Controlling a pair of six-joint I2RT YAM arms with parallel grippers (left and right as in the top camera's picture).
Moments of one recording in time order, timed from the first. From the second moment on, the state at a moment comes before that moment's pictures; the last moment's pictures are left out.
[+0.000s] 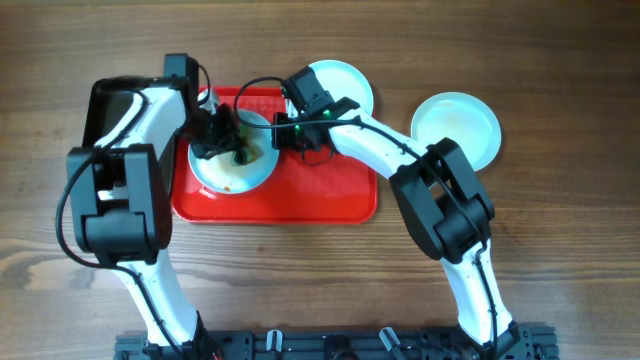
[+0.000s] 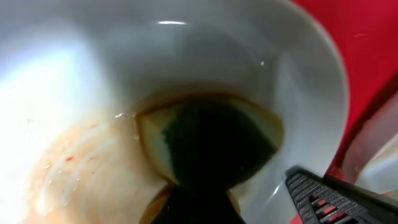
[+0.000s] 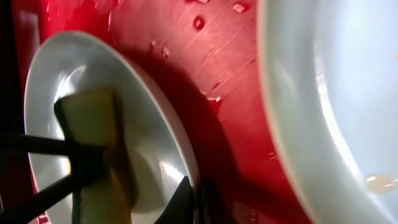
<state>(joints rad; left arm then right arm) 0.02 2.09 1.43 -0.85 0.40 -0.48 0.63 2.29 1.64 -0.38 -0.34 0.66</state>
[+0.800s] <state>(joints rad) 0.01 2.07 1.43 -0.83 0.15 -0.56 0.65 2.29 1.64 -0.38 -0.38 0.65</state>
